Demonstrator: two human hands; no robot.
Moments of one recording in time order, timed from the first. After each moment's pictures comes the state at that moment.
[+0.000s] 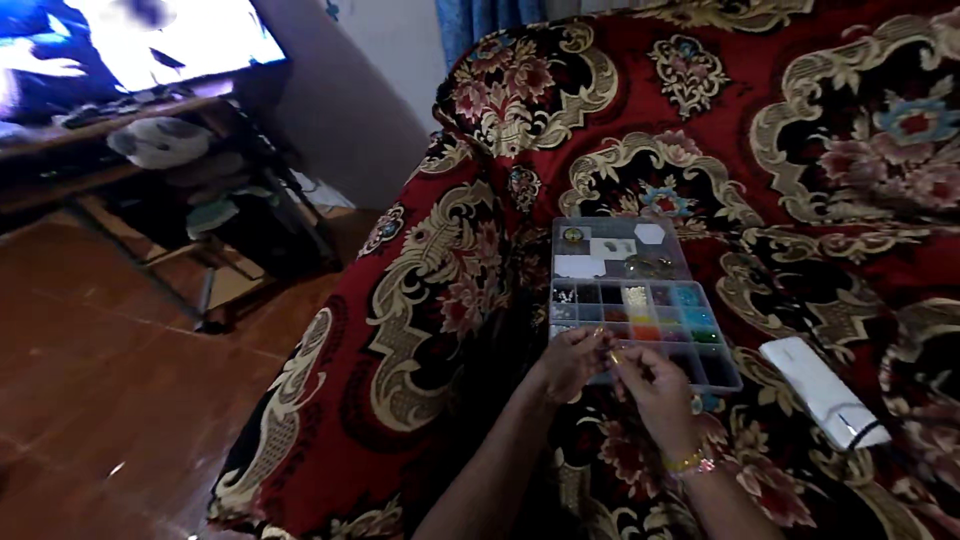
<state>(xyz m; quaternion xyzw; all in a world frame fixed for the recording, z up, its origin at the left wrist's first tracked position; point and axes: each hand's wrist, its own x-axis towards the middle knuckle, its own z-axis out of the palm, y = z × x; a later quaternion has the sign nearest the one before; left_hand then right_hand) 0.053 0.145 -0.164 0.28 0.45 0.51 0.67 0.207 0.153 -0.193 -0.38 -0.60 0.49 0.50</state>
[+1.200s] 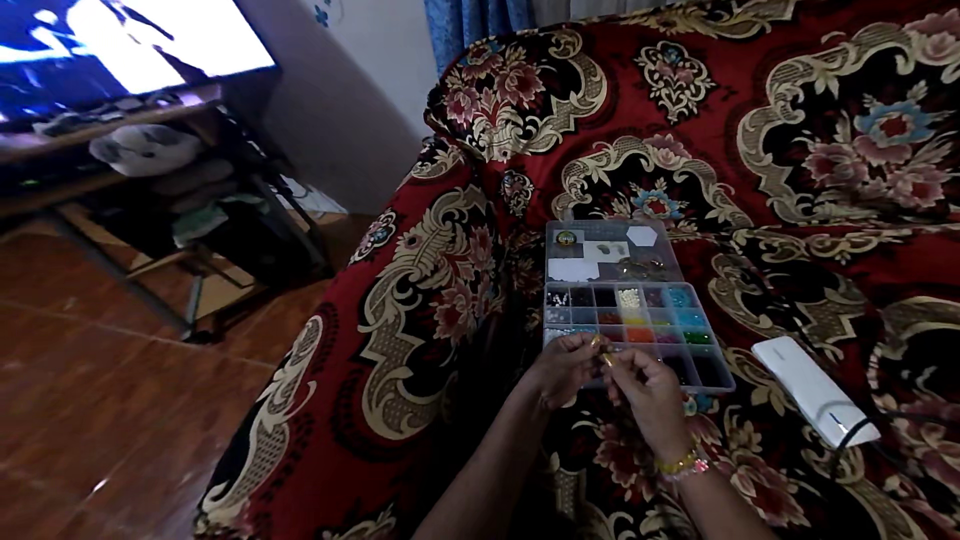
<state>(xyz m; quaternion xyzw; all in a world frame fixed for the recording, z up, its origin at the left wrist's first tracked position) 0.045 0.146 -0.176 0.31 0.41 0.50 0.69 0.205 0.152 -0.191 -0.39 -0.57 0.54 0.49</state>
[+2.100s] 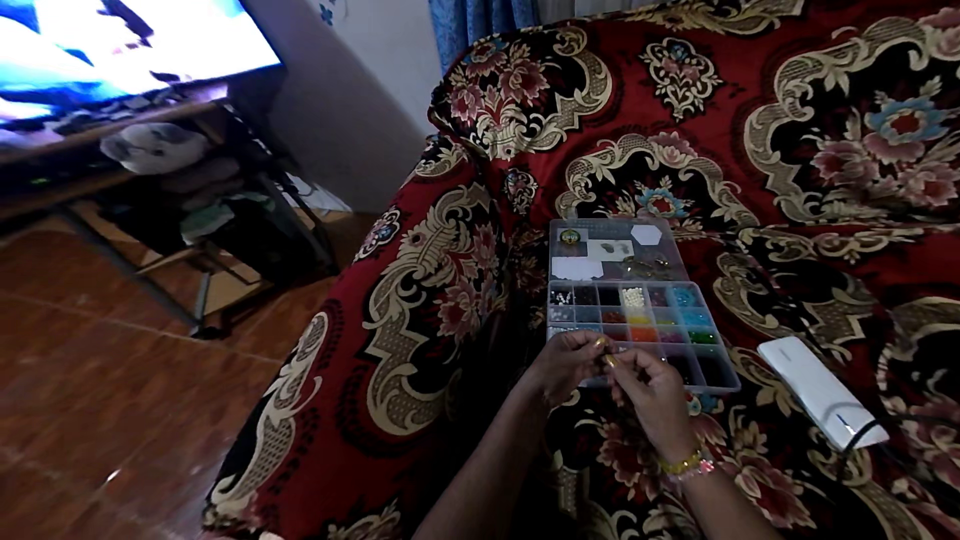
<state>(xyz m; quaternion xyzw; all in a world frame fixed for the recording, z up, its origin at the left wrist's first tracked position) 0.040 0.146 -0.172 0.37 0.41 0.49 0.68 0.205 0.151 -0.191 -0.39 -0.57 0.54 0.49</state>
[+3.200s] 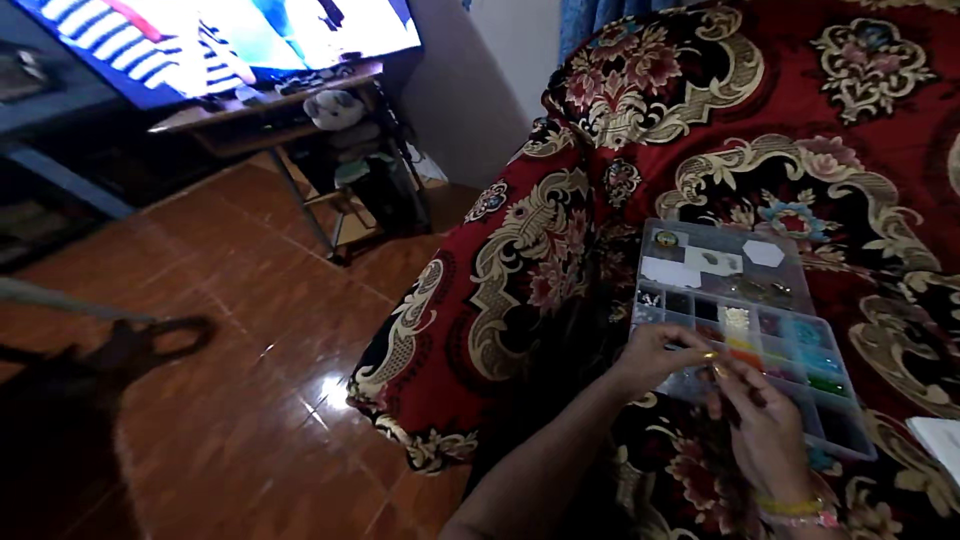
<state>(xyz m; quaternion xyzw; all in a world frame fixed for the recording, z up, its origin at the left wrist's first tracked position) 0.044 0.149 -0.177 0.51 0.46 0.55 0.48 0.205 0.158 -0.200 -0.38 -0.51 0.59 0.50</state>
